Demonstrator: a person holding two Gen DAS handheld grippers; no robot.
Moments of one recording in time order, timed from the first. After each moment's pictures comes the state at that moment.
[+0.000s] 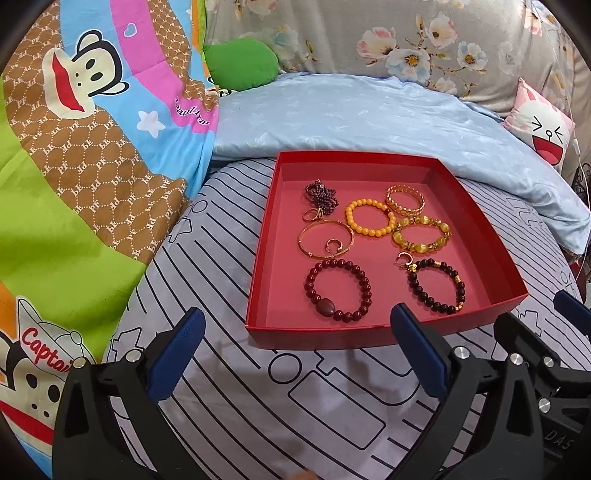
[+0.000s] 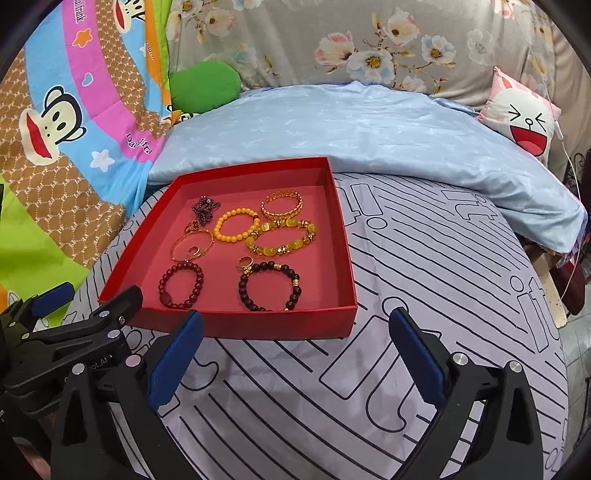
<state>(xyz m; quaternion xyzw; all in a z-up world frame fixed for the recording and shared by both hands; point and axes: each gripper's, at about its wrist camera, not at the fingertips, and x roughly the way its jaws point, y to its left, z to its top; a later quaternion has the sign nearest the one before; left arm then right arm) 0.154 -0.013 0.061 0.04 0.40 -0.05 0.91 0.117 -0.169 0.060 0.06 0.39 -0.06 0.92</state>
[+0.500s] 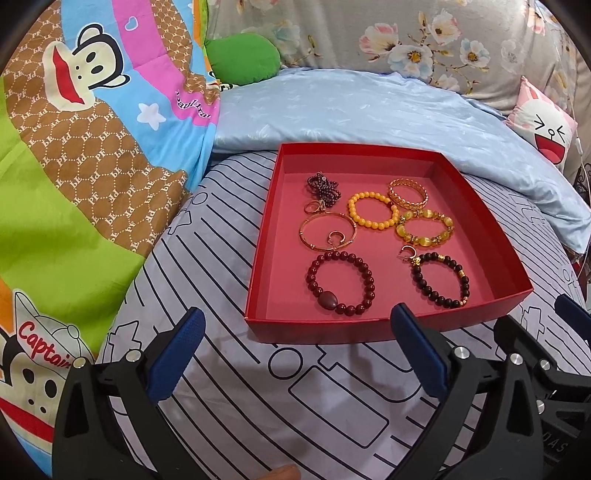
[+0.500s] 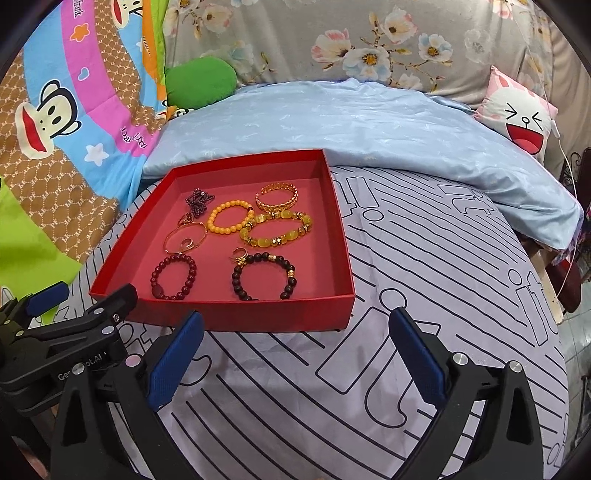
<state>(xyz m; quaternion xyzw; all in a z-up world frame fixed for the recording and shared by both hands) 0.154 -0.011 0.055 0.04 0.41 -0.05 0.91 0.116 -0.167 0.052 0.06 0.39 -0.07 0.92</state>
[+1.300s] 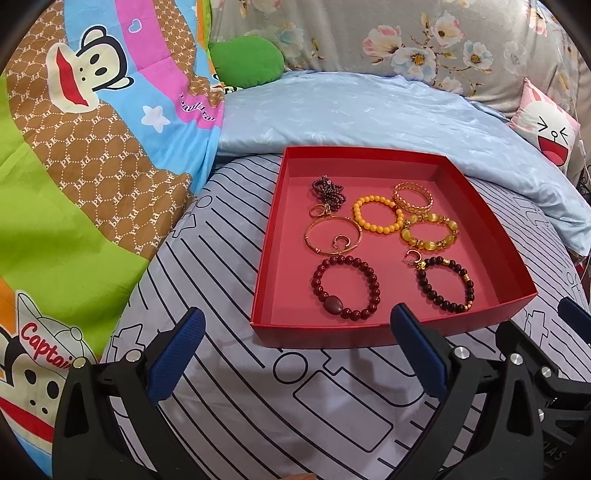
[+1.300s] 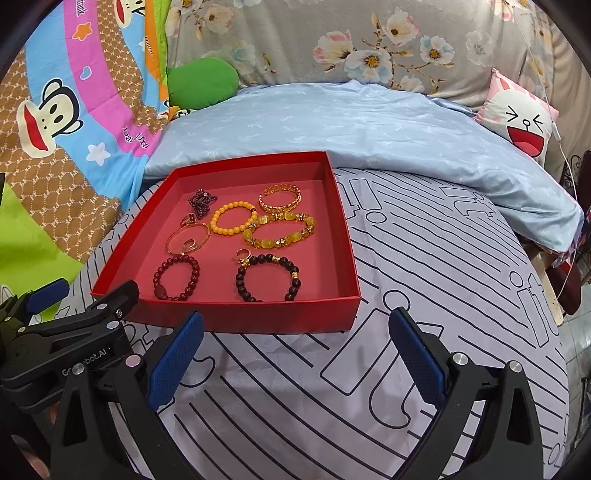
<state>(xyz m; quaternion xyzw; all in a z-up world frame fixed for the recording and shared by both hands) 0.156 -0.010 0.055 0.04 0.40 -0.04 0.91 0.117 -0.161 0.052 0.06 0.39 -0.07 0.92</state>
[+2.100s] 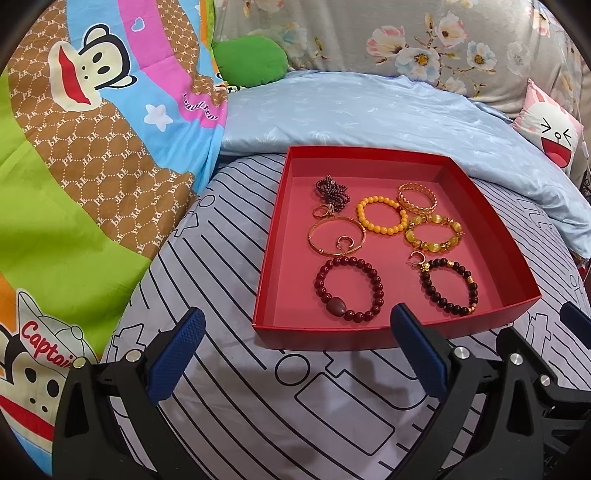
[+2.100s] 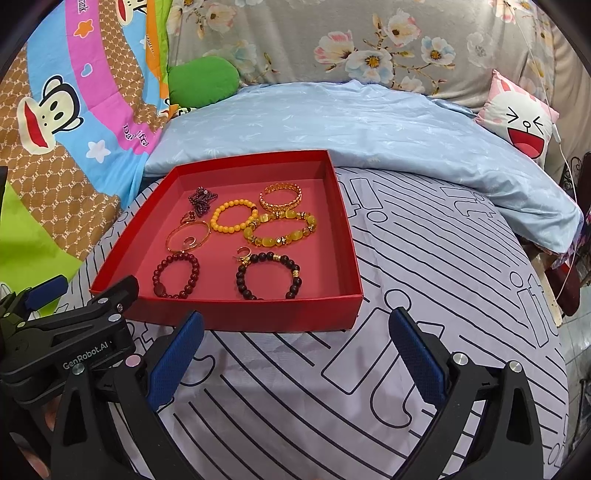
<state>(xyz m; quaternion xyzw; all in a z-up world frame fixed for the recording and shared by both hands) 0.159 -0.009 0.053 0.04 0.40 -0.04 0.91 0.116 -0.160 0.052 0.05 0.39 -0.07 0.92</state>
